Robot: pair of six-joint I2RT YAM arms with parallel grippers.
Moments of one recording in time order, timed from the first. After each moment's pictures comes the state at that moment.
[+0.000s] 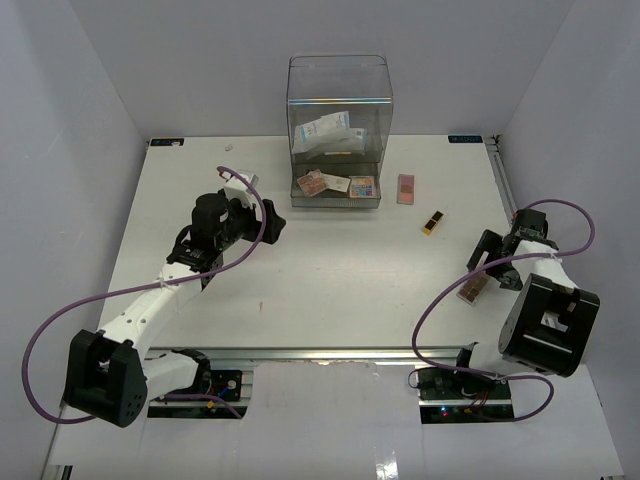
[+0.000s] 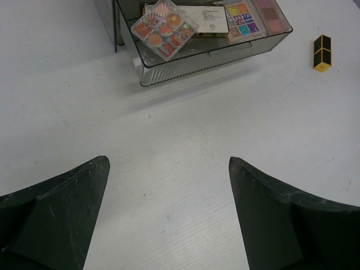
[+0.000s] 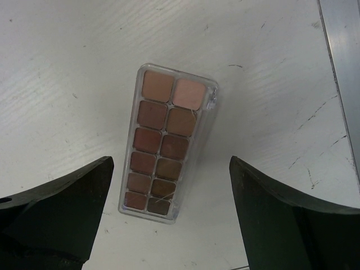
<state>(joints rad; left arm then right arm) -0.34 1.15 0.77 0.05 0.20 -0.14 -0.36 1.40 0.79 -0.53 -0.03 0.11</state>
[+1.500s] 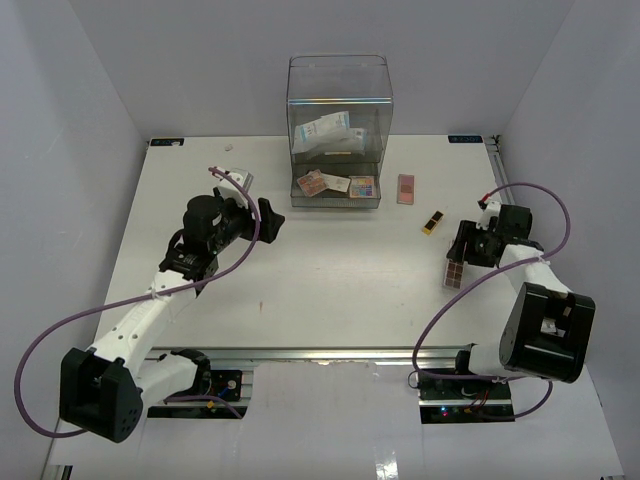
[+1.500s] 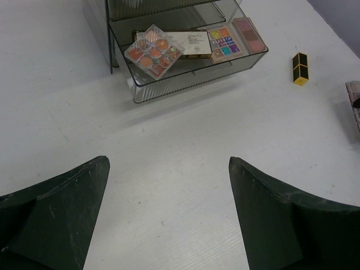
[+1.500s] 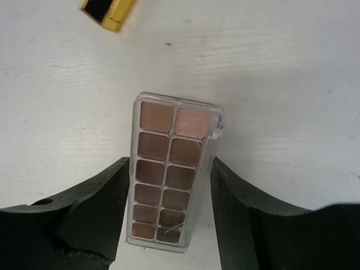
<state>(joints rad) -0.34 1.07 0.77 0.05 0.22 -0.14 -0.23 1.37 0.74 -0.32 -0.33 -0.06</state>
